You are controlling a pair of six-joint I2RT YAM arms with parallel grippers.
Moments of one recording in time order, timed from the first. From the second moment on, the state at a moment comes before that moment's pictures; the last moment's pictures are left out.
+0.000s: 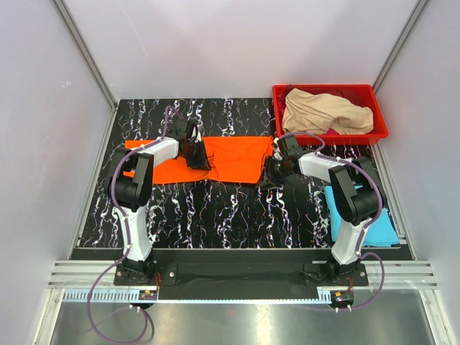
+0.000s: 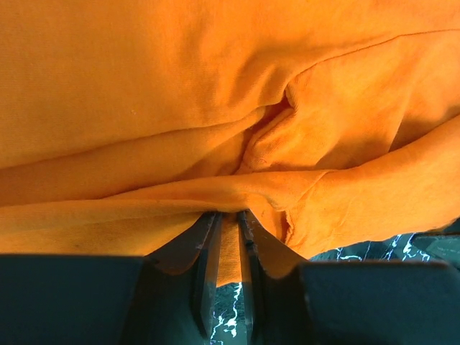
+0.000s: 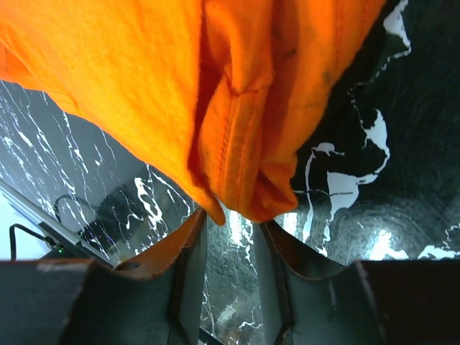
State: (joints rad) left arm -0.27 2.01 1.34 -0.41 0.34 -0.44; right arm 0.38 1.86 1.07 -0.29 -0.44 0.58
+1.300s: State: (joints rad) left arm -0.29 1.99 1.32 -0.44 0.34 -0.42; right arm 0.30 2.13 1.60 -0.31 -0.53 0.66
